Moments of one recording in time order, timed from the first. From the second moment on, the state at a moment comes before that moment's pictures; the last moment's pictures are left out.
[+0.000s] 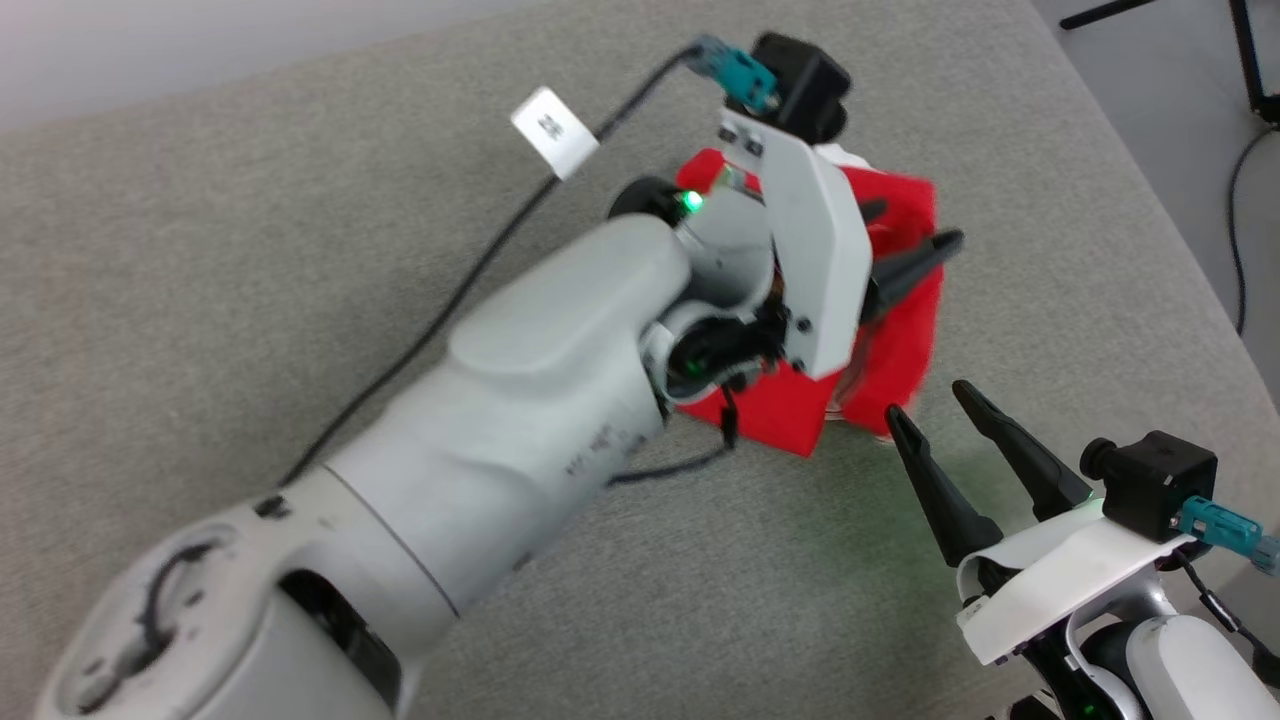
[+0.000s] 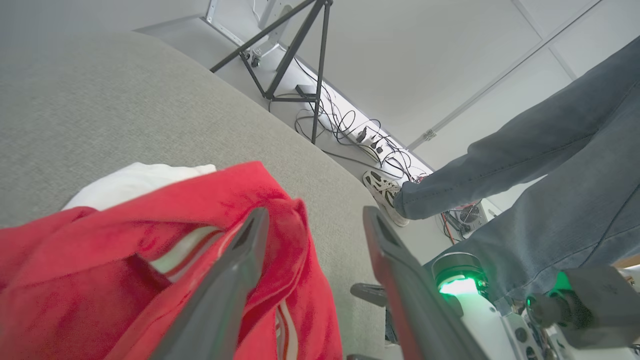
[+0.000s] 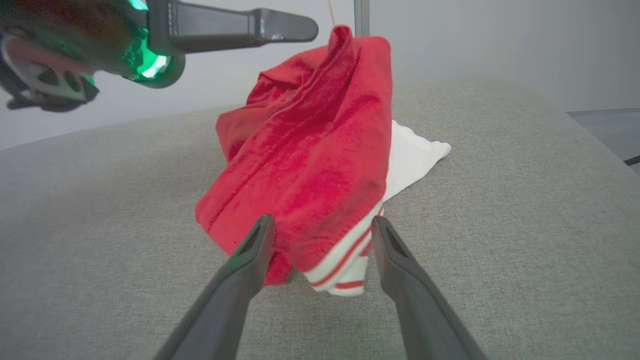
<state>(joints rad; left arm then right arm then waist) -1.26 0.06 -1.10 0.71 -1.31 -0.13 0.29 -0.23 -0.28 0.33 0.03 0.53 0.13 -0.03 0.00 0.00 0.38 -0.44</state>
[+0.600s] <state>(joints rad) -1.29 0.17 -1.19 0.64 -1.42 -0.13 0.35 -0.21 -0.31 0.30 -0.02 0.52 0.13 0.02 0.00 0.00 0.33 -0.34</state>
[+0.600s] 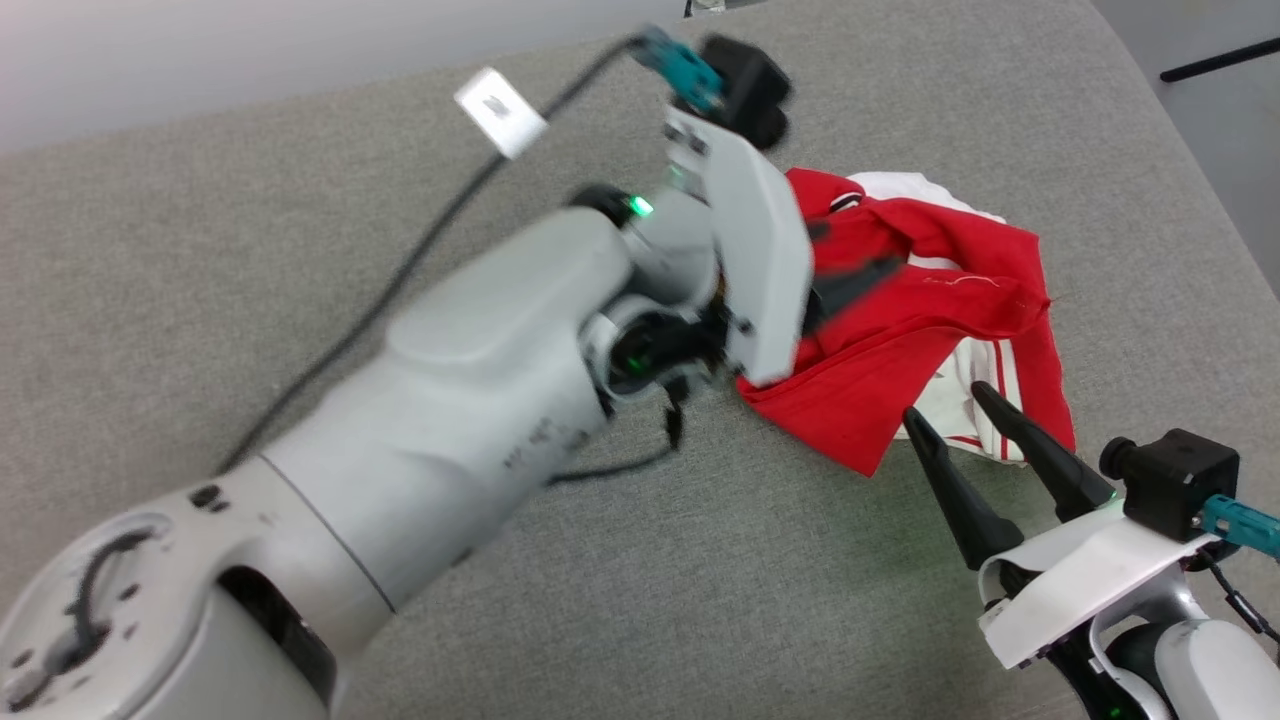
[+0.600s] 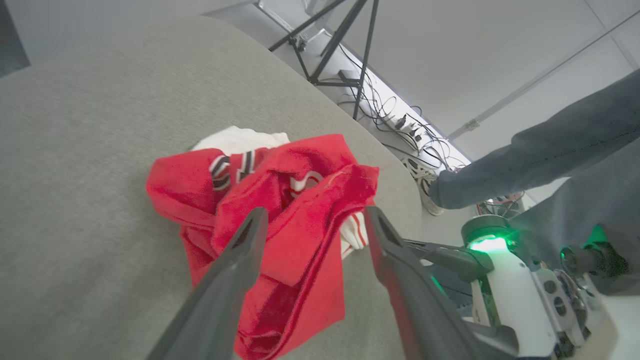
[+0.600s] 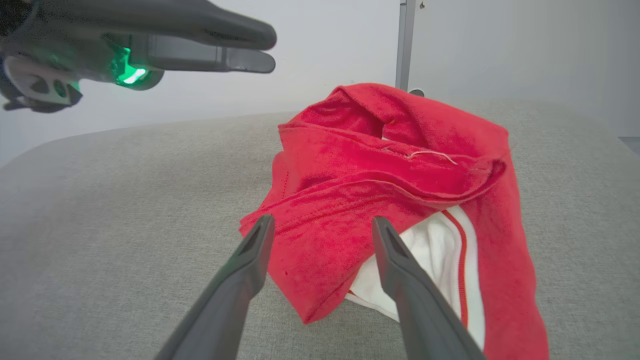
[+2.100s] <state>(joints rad) -1.24 0.16 -1.27 0.70 -1.26 -0.13 0.35 -0.19 -0.30 0.26 0.03 0.54 0.13 -0.02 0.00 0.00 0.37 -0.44</state>
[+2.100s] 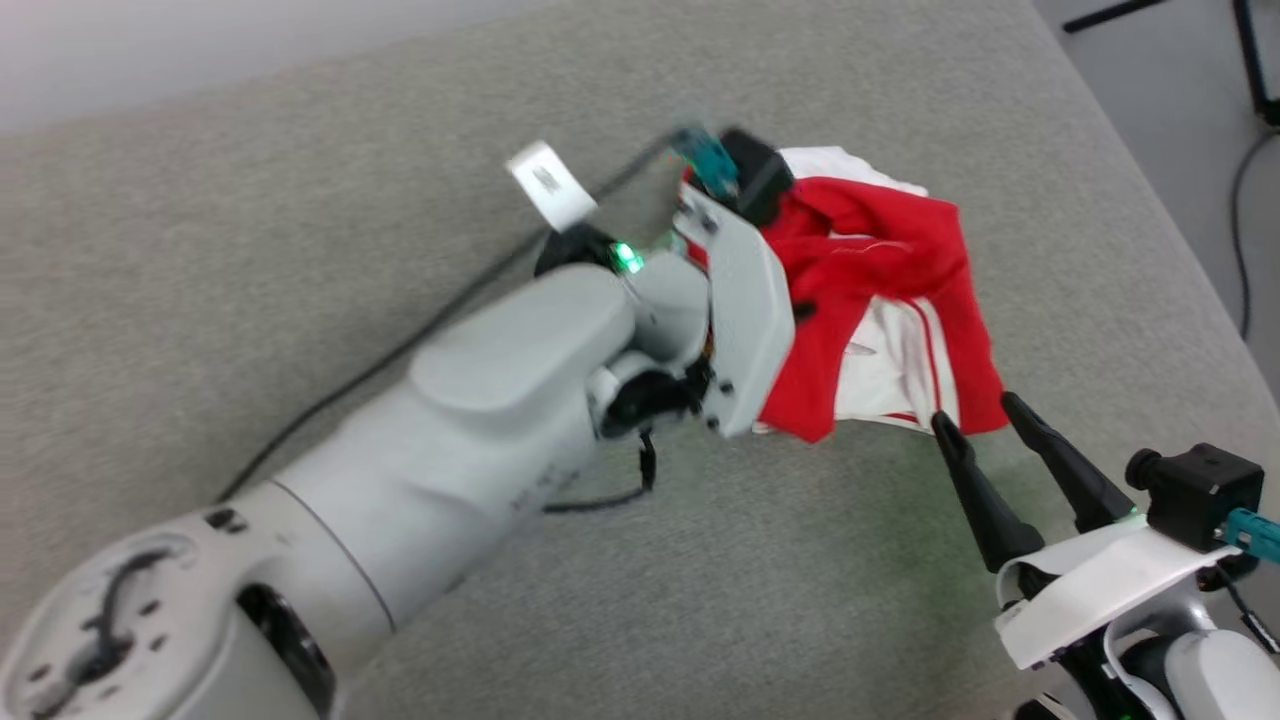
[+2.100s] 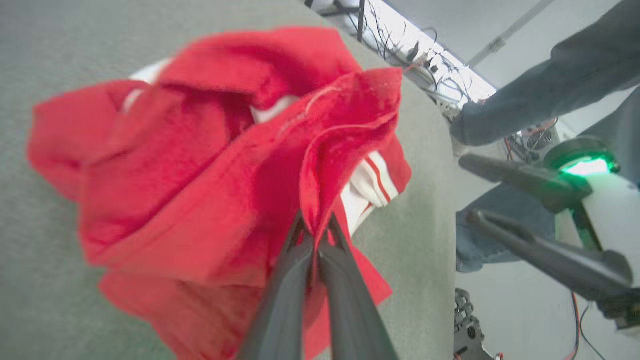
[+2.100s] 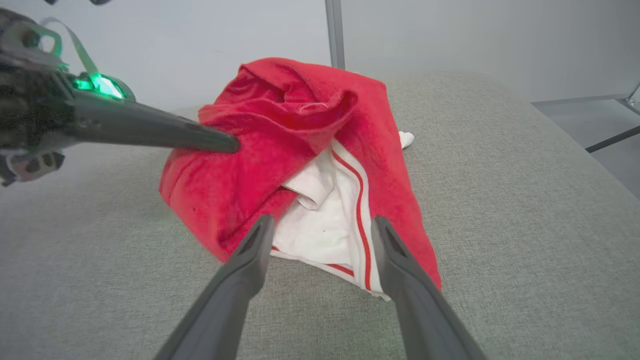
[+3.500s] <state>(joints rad) -1.25 0.11 -1.28 0.75 -1.37 -0.13 0.51 -0.18 -0.26 0.24 0.00 0.54 0.13 -0.02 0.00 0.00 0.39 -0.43</state>
